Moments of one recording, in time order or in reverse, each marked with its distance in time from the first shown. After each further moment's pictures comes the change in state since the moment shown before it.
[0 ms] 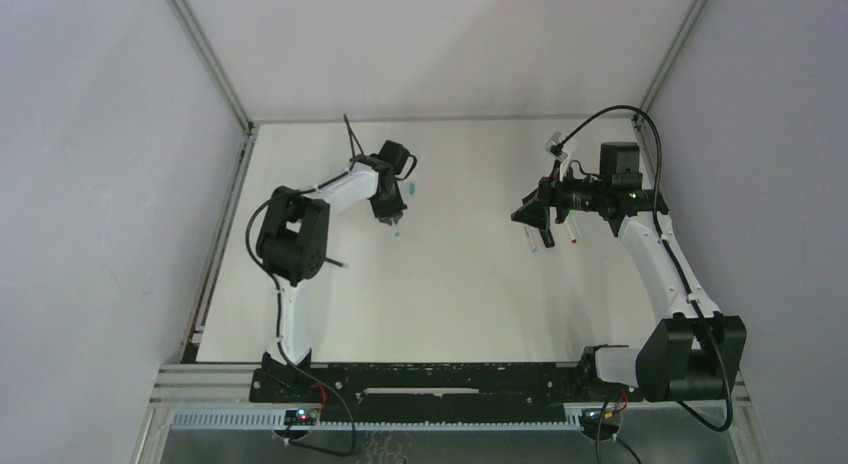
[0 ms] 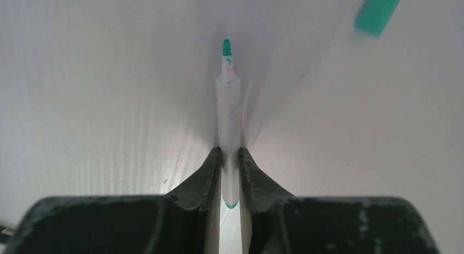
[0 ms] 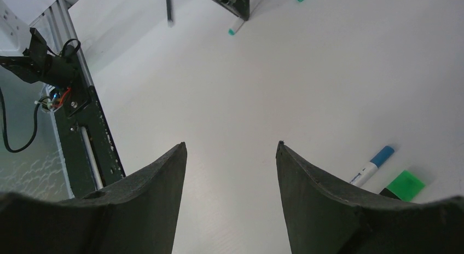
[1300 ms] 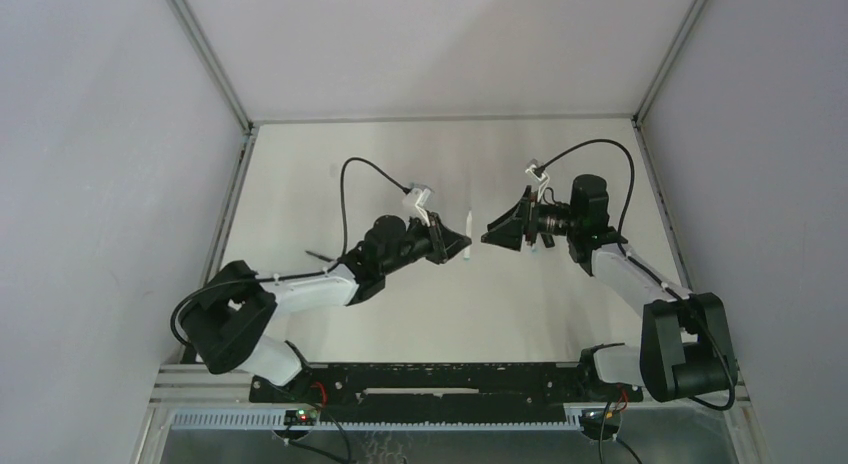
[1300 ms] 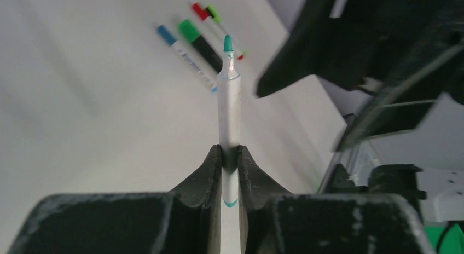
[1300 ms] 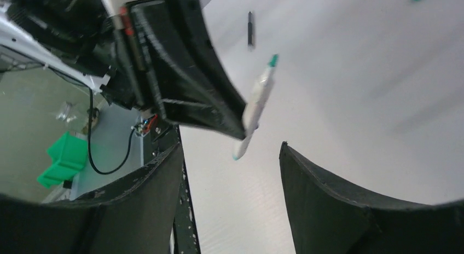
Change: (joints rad) left arm -0.372 -0.684 -0.974 1.343 0.323 0.105; right arm 0.143 0.008 -0.404 0.830 -0.156 0.631
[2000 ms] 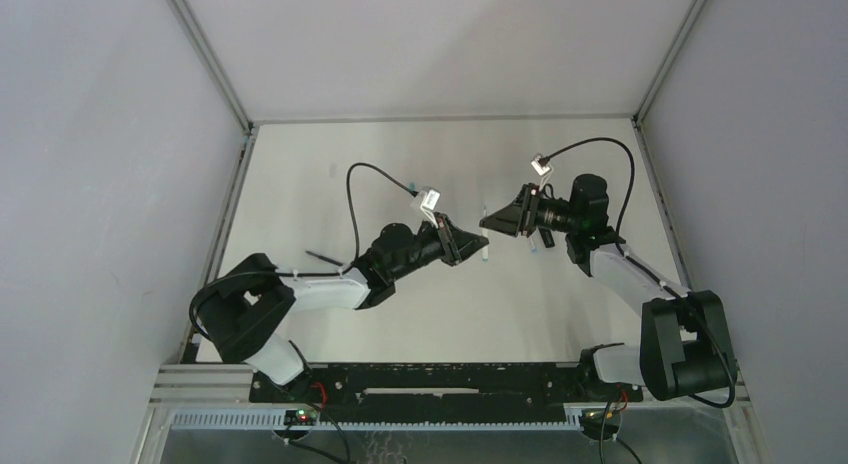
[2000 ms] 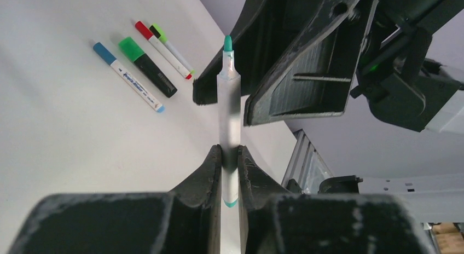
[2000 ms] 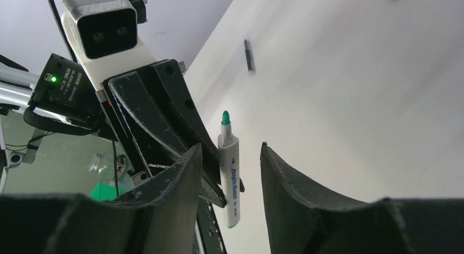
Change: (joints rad) left arm -0.087 0.091 0.003 0.266 -0.001 -0.140; right arm 0.014 0.020 -0.020 0.148 0.138 0.322
